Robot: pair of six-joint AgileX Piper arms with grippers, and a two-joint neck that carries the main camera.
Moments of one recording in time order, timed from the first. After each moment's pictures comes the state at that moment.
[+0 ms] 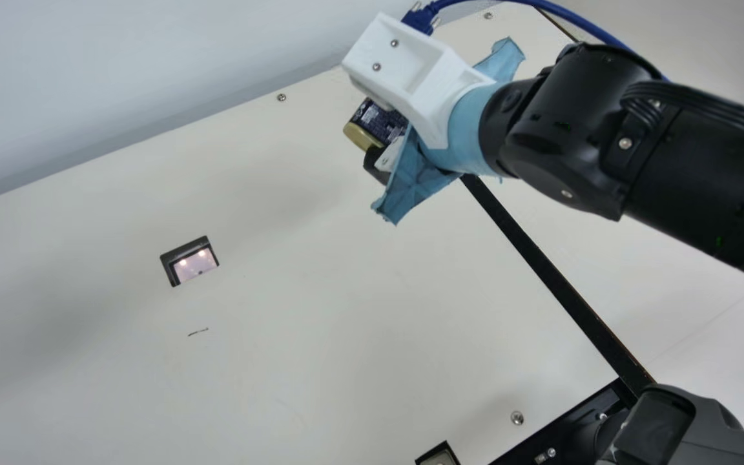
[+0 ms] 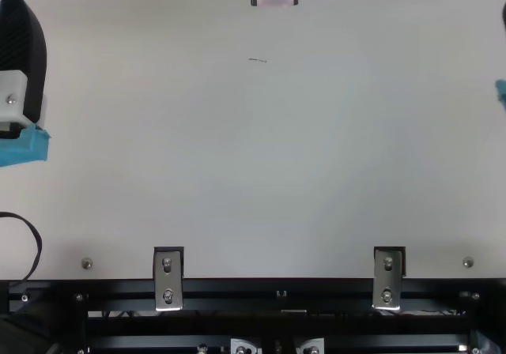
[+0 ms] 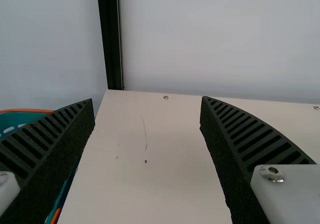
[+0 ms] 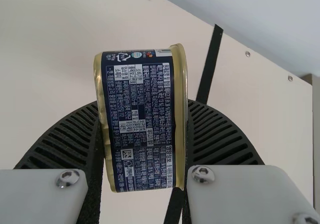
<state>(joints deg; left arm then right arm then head) -18.5 44.3 -31.5 58.6 24.9 -70.1 13.8 69.5 -54.5 -24.8 38.7 4.4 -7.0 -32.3</state>
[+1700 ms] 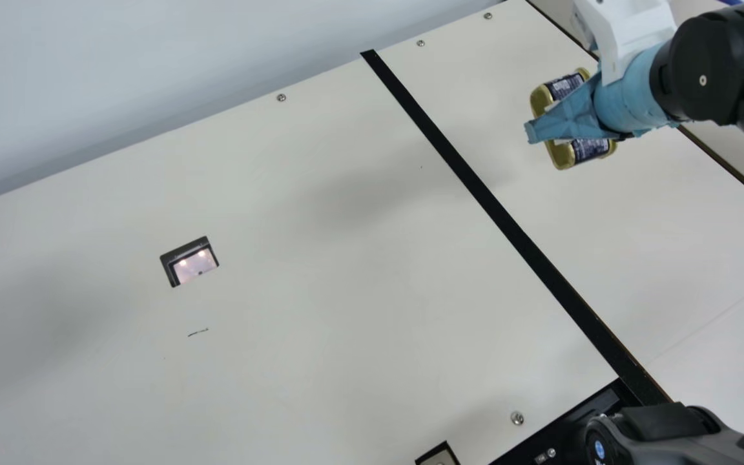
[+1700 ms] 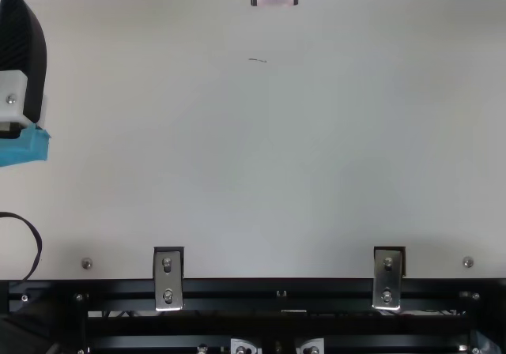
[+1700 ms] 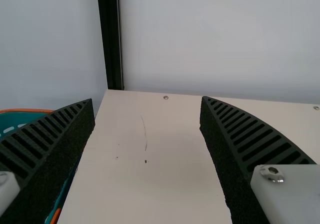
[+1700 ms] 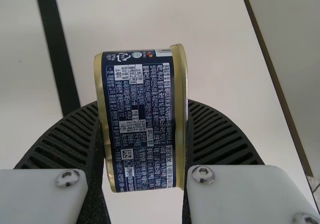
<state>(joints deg) -18.5 44.3 -31.5 58.6 24.9 -70.1 -27.8 72.4 -53.0 -10.4 40.0 -7.4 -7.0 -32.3</state>
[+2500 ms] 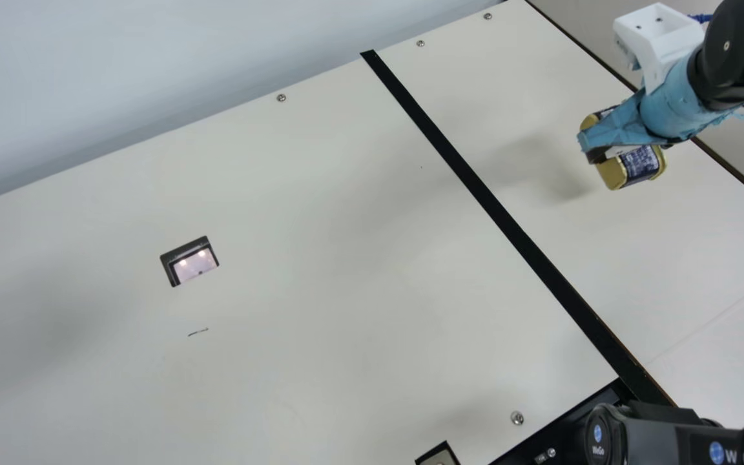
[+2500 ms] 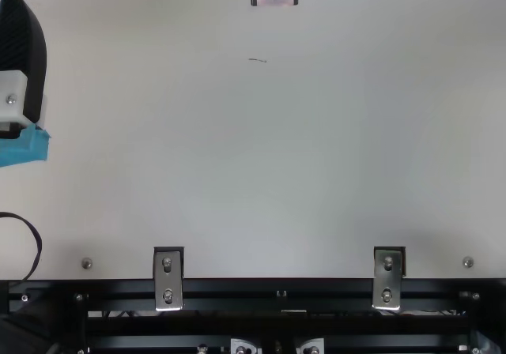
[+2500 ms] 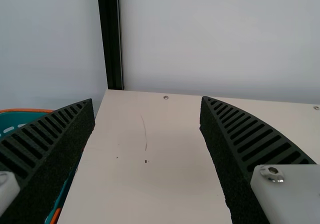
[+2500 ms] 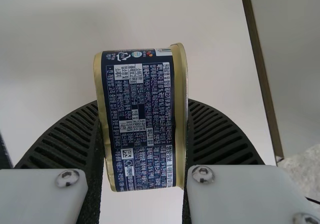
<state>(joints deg) -18.5 44.3 -31.5 58.6 24.9 -70.1 -40.4 85.0 -59.0 -9.1 42.3 -21.8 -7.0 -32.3</state>
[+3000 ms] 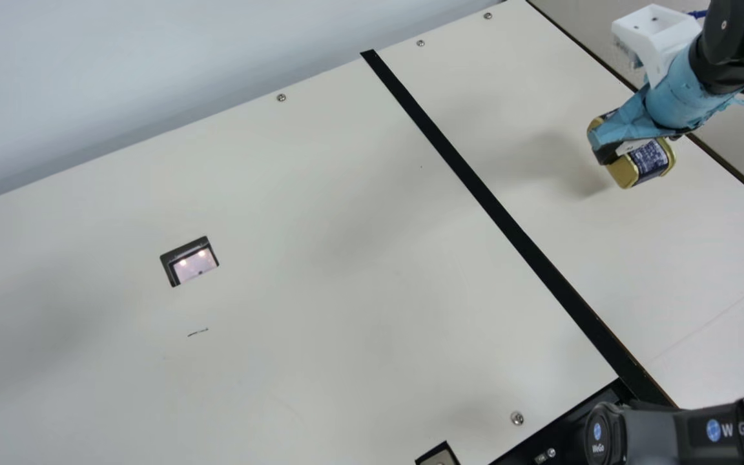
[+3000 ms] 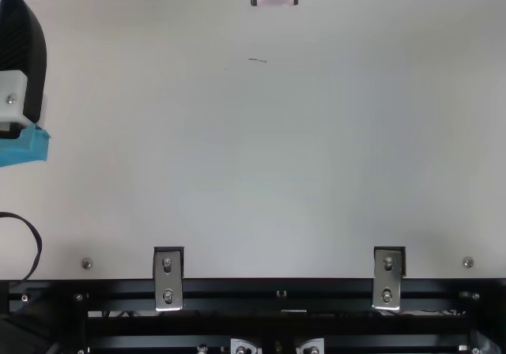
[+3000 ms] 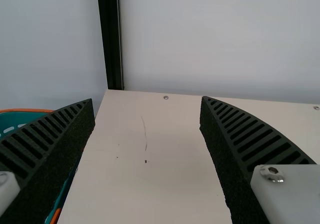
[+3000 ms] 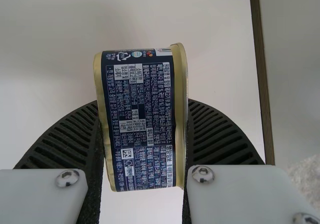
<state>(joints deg) -18.5 44.3 -31.5 58.6 24.9 -70.1 -41.4 90.7 -61.8 -9.2 42.2 -27.2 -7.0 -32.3</state>
